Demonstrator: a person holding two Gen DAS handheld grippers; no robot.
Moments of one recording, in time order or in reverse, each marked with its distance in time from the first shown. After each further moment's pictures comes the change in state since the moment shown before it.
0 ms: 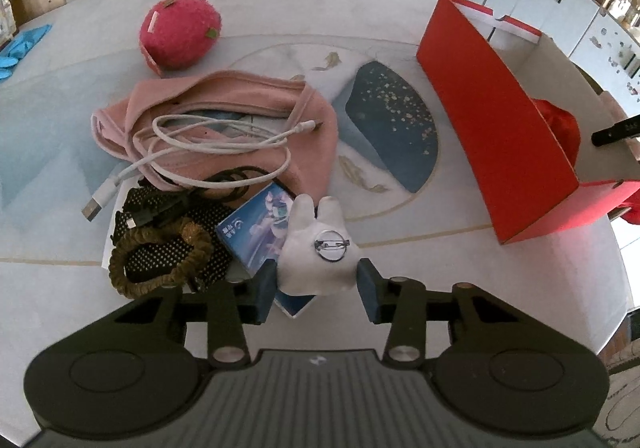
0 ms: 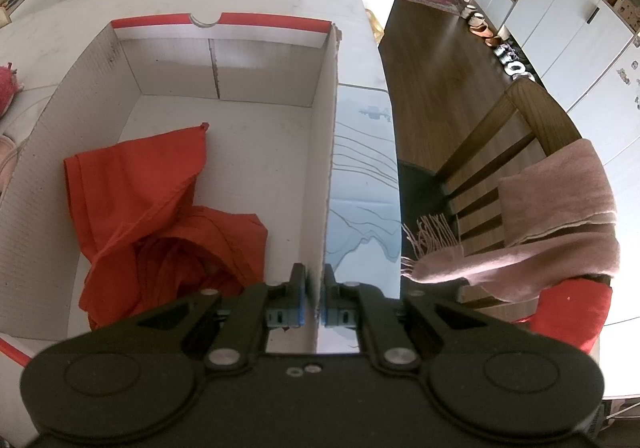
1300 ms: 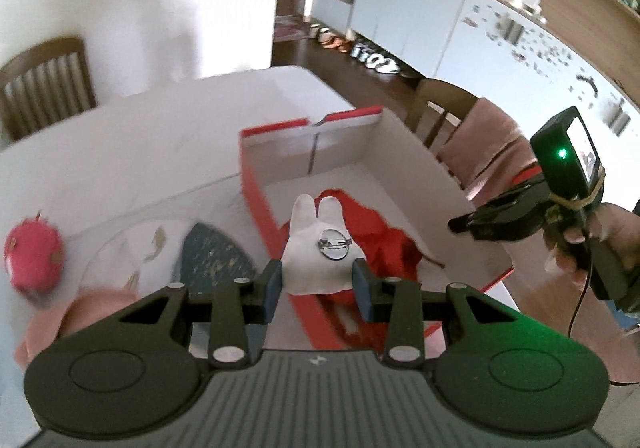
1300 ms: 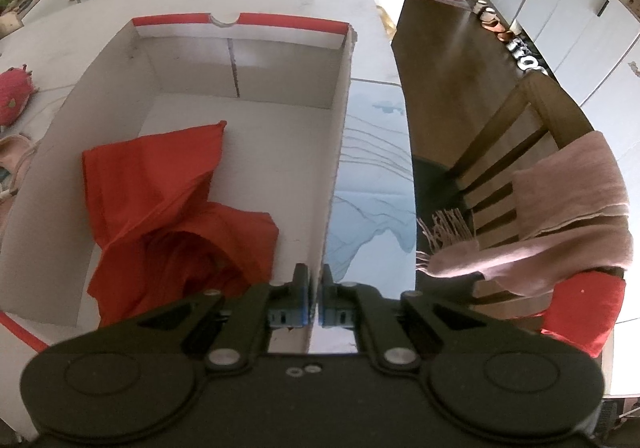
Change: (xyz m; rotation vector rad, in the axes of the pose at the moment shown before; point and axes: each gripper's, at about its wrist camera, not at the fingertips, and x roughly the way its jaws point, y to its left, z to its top) left arm -0.041 -0.143 0.135 0.333 -0.104 -0.239; right arm -0.004 0.006 -0.004 0.007 0.008 0.057
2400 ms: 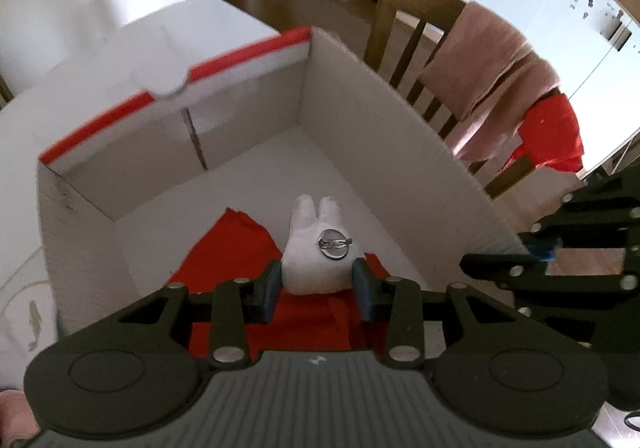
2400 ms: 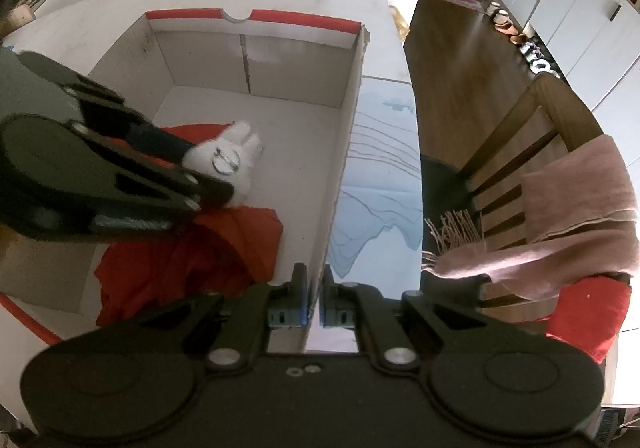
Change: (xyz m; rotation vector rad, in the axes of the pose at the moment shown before) left arm 0.191 -0.070 0.048 0.140 0.254 -0.045; right arm 0.001 -0.003 -0.003 -0.027 0.005 0.028
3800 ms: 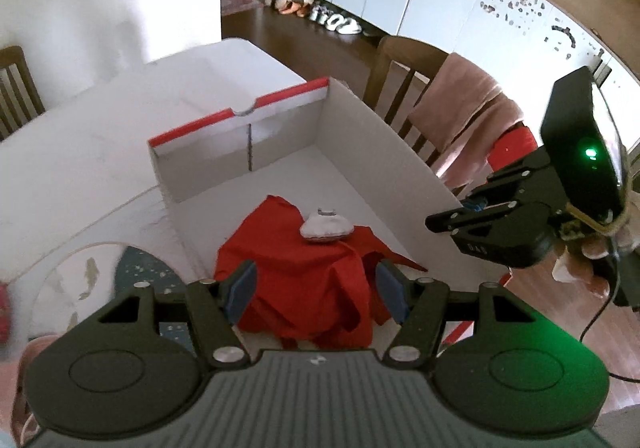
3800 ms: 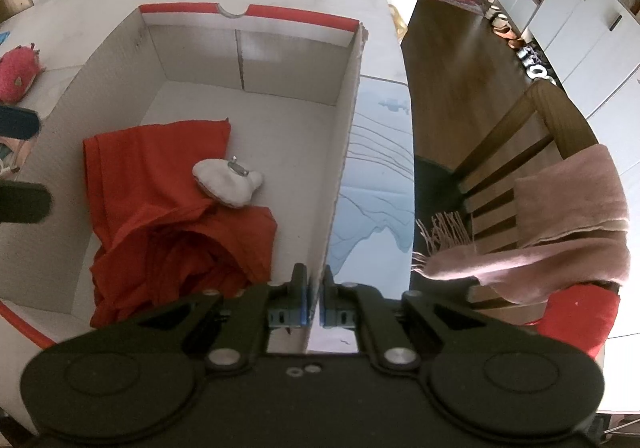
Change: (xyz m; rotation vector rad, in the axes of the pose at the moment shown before) left arm -0.115 0.023 -0.056 -0.042 -0.150 -0.018; right arm 0.001 0.001 0.002 -0.031 0.016 -0.034
